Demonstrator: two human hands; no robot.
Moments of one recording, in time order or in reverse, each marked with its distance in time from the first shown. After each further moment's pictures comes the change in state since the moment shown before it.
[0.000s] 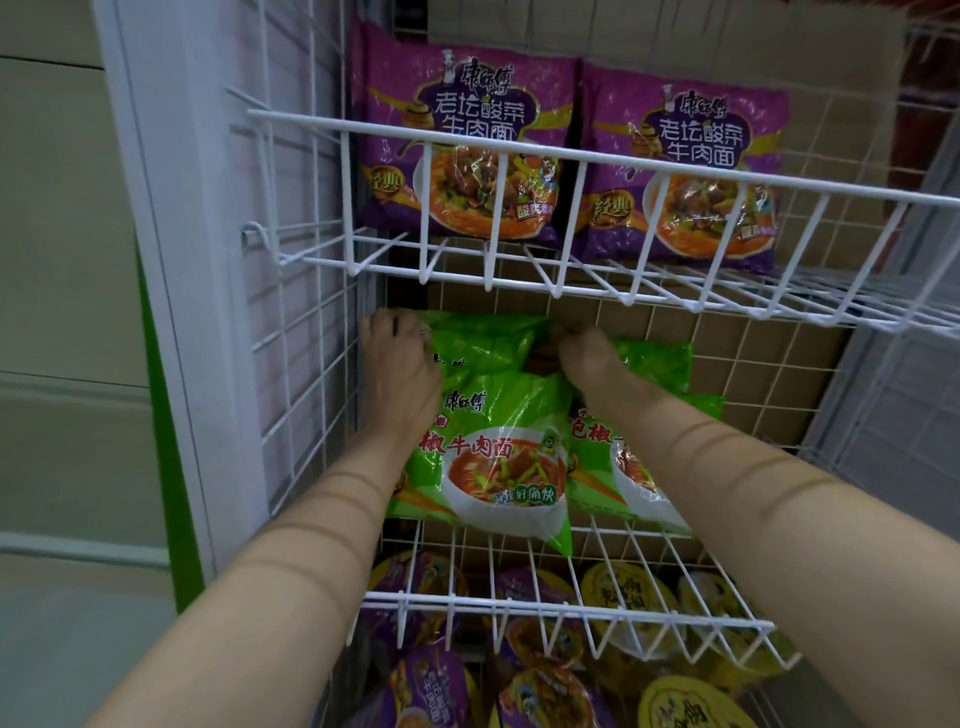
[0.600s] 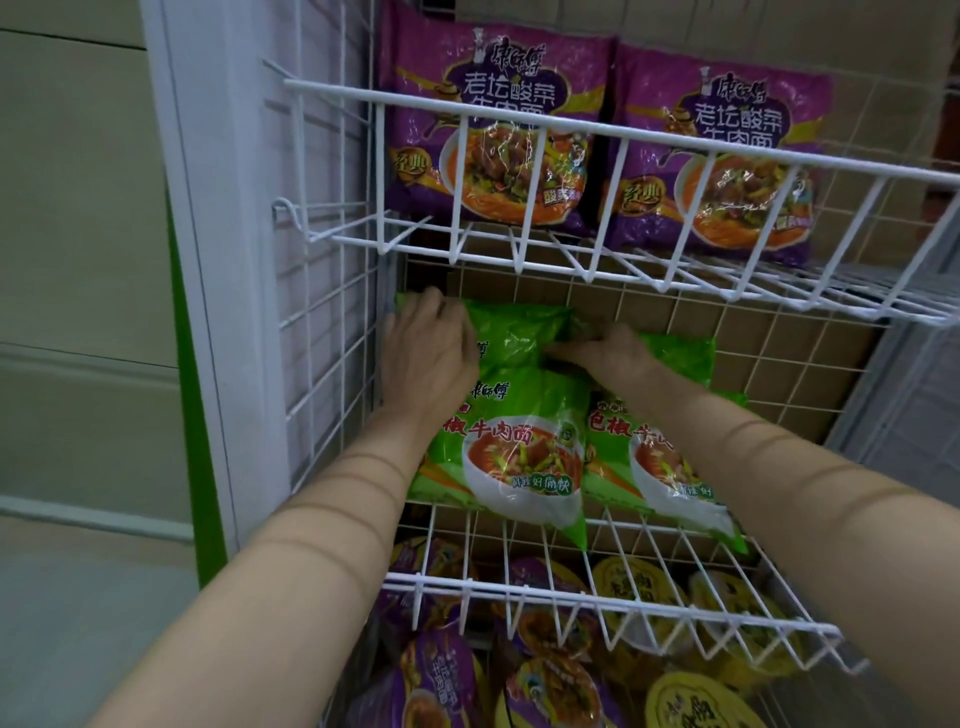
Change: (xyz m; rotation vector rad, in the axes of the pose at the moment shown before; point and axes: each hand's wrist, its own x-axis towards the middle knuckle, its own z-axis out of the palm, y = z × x) left_hand -0.002 0.013 -0.013 0.153 -0.077 0.074; right_hand -0.022 -0.008 -0.016 -0.299 -0.116 -0.097
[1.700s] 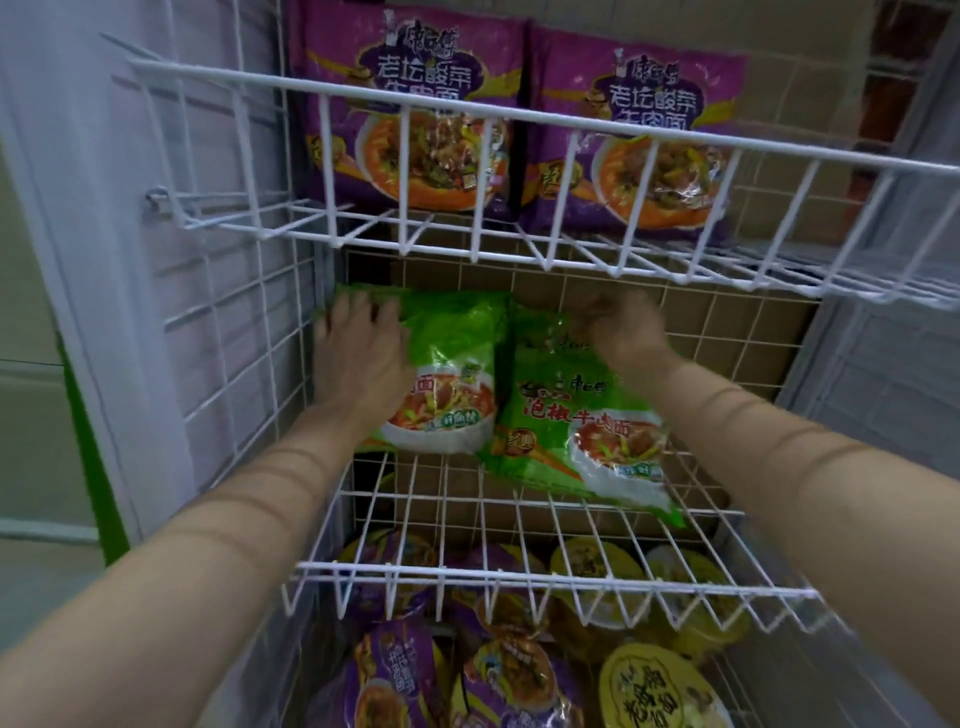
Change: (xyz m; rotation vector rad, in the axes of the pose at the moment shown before) left_hand -0.005 0.004 0.000 0.189 -0.151 -0.047; right_hand -0.011 0.026 -0.050 -0.093 0.261 -0.065
